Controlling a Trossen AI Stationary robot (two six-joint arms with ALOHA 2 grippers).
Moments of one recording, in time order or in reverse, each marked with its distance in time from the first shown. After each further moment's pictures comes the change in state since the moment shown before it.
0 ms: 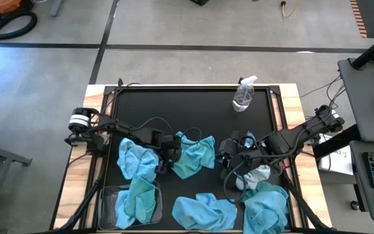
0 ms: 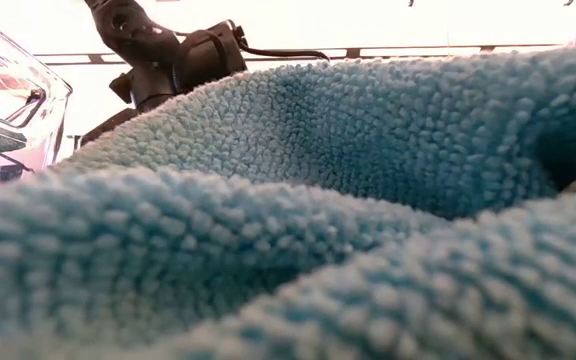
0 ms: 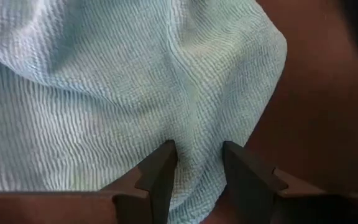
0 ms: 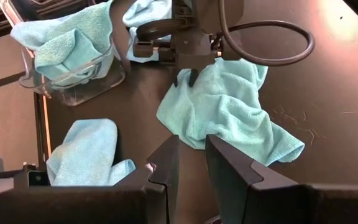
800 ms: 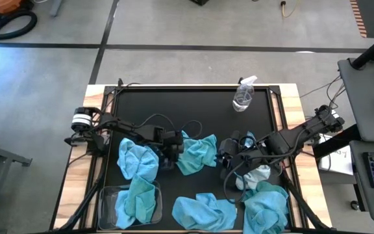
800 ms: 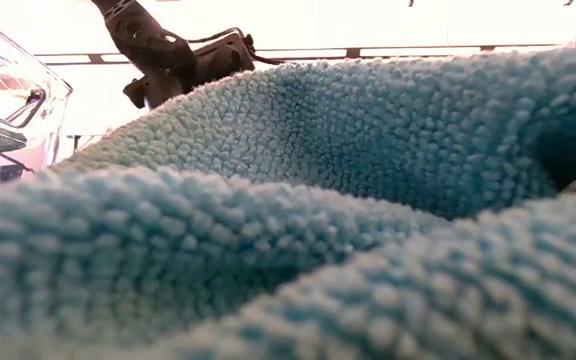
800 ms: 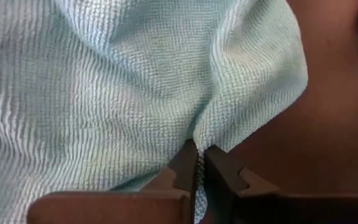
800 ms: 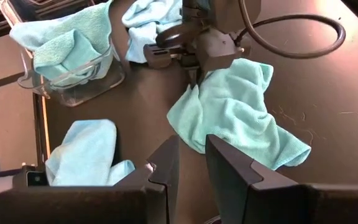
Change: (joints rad) left arm 0.048 0.012 0.029 0.018 -0.011 -0.261; right arm 0.000 0.000 -0.001 0.000 0.005 -0.002
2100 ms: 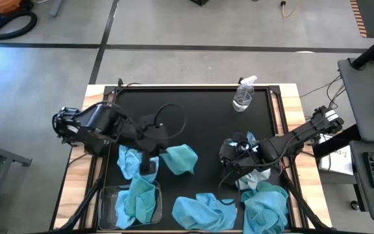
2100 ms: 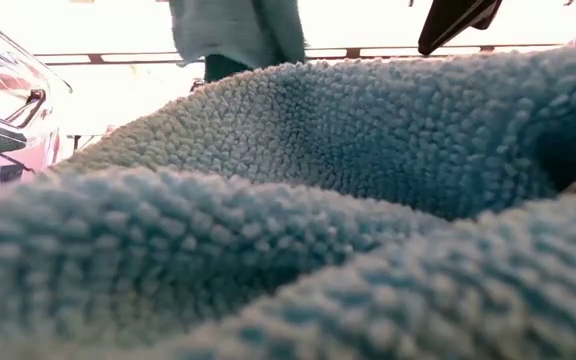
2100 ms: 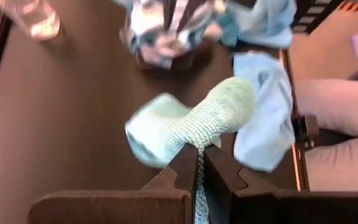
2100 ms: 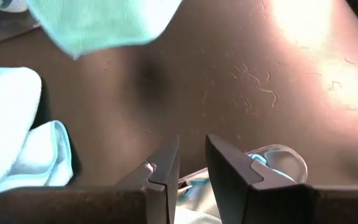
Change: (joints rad) left arm -0.339 -0.109 1.241 -1.171 -0.432 -0.231; right arm 0.000 0.009 -0.199 -0.025 0.046 0.006
